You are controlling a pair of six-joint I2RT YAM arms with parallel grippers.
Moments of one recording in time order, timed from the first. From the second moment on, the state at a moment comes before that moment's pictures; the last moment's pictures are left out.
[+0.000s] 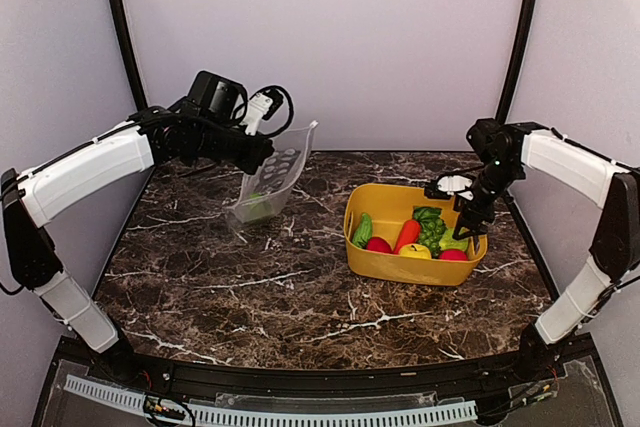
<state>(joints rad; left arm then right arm) -0.70 1.57 1.54 -0.60 -0.09 0.07 0.26 1.56 1.32 -1.11 -0.23 -1.04</state>
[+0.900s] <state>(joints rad) -0.82 1.53 1.51 -0.57 -0.15 0.08 0.26 1.72 1.26 -0.97 -0.07 -1.11</state>
